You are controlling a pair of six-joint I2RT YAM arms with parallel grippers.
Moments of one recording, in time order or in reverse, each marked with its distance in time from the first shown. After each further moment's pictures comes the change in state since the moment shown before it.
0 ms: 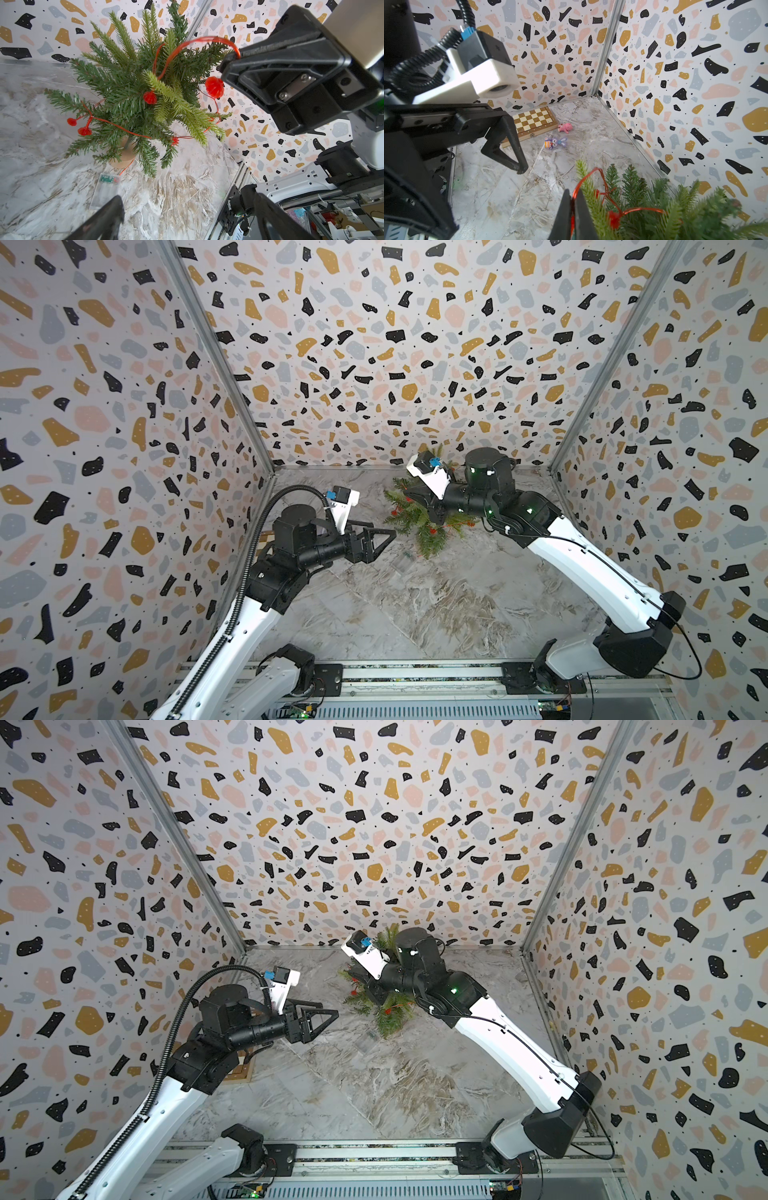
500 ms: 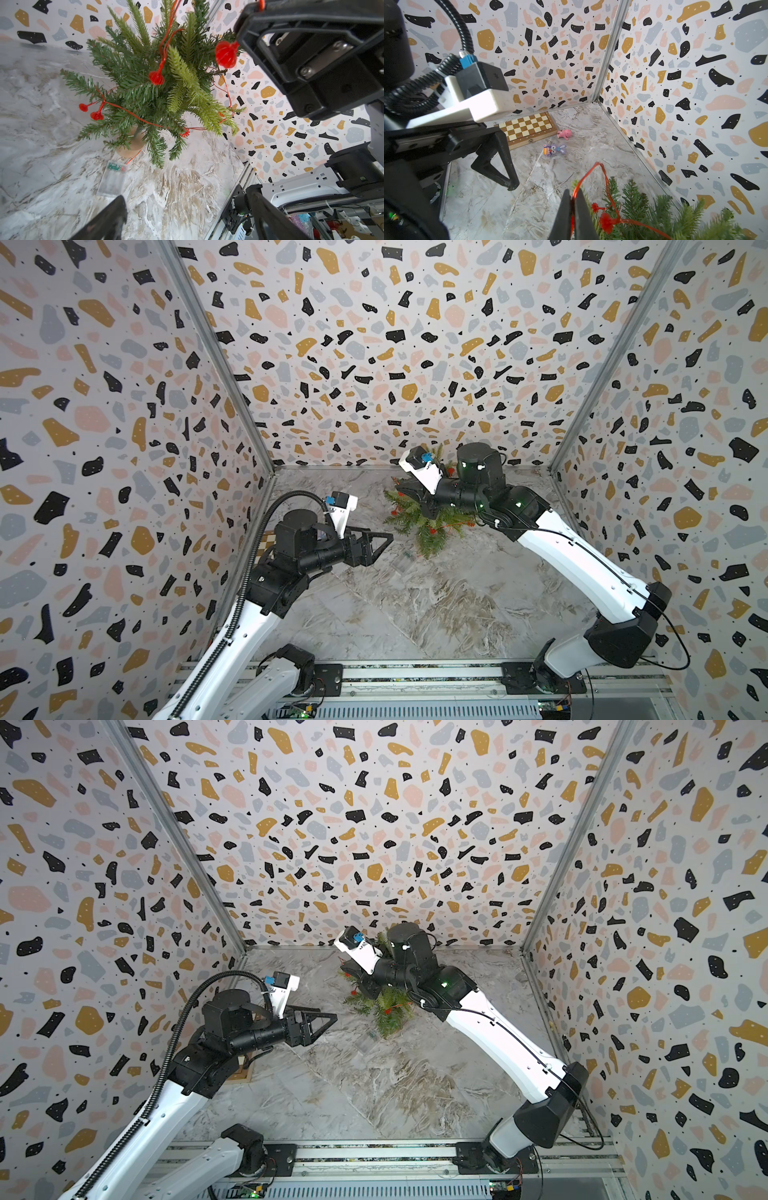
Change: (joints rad) left arm 0.000 -0.020 -0.029 -0.039 -0.046 -0.011; right arm 0.000 0.051 0.041 0.029 -0.024 -0.013
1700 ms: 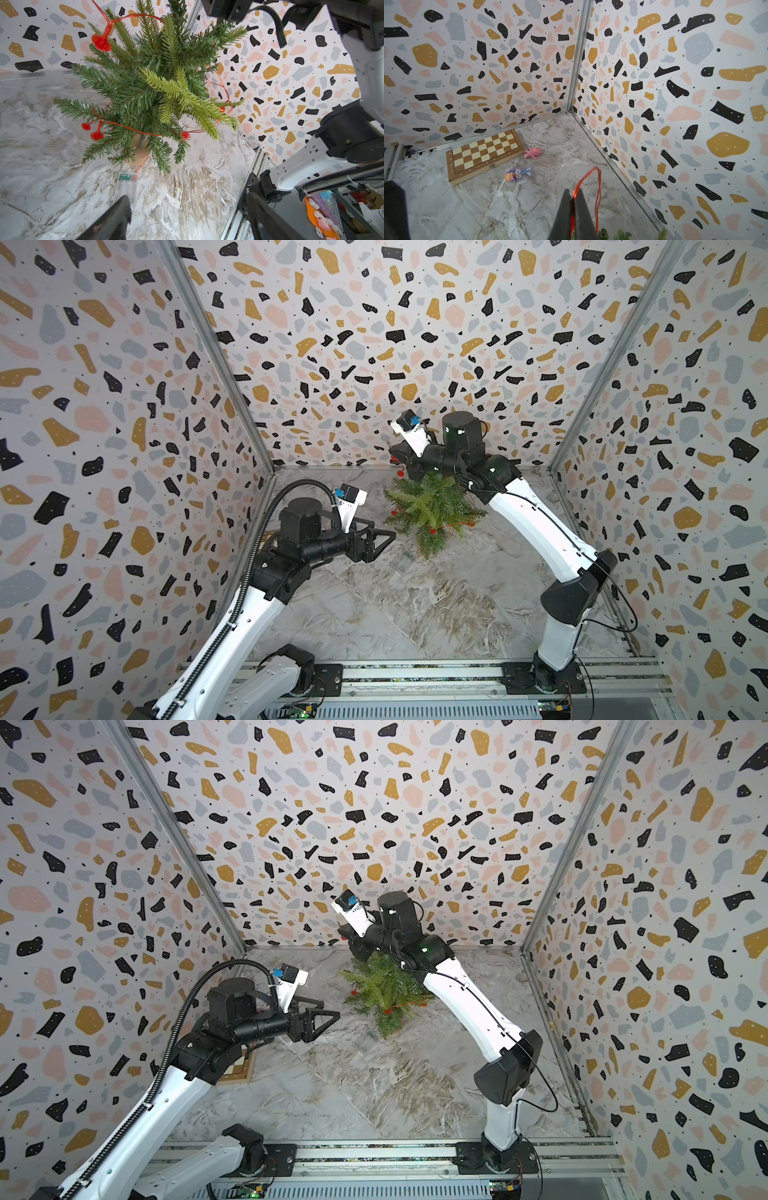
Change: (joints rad) left arm 0.000 0.090 0.097 -0.049 0.040 0.203; right arm -0.100 0.340 0.418 -0.023 0.019 0.015
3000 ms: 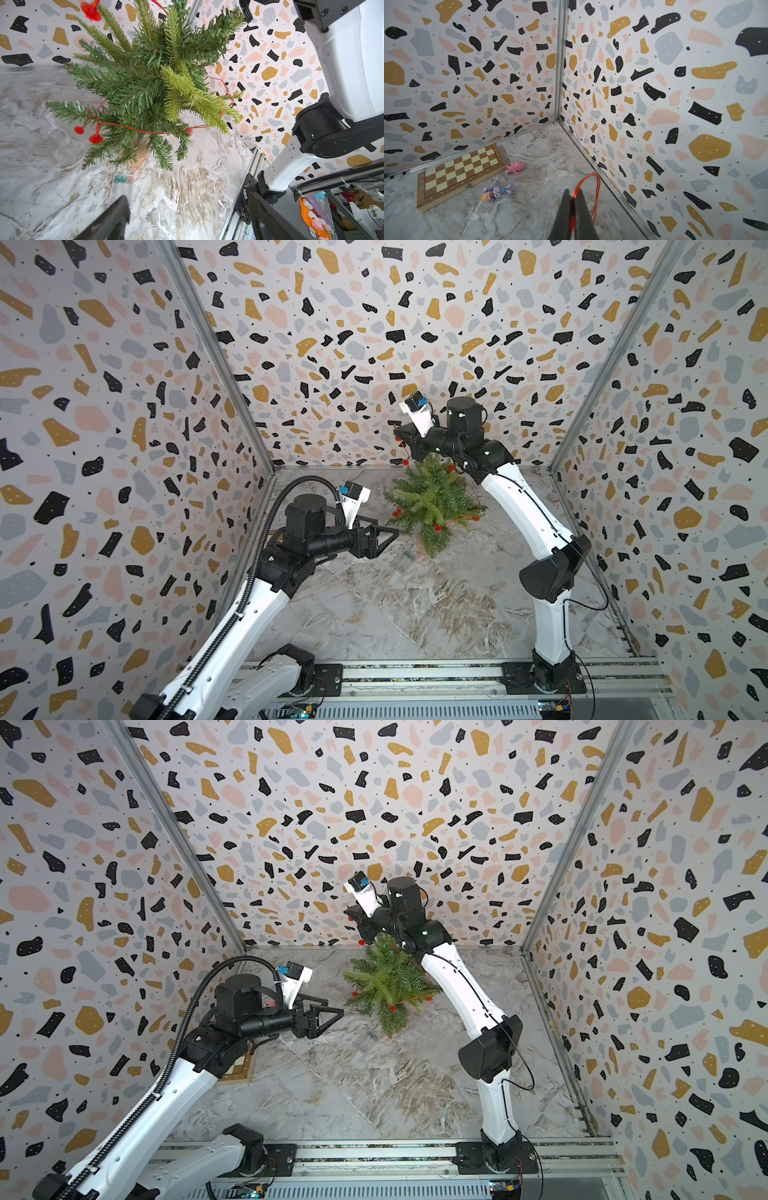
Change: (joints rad) left arm 0.000 0.045 0.000 0.039 0.019 -0.021; right arm -0.094 0.182 0.218 0.016 -0.082 0.042
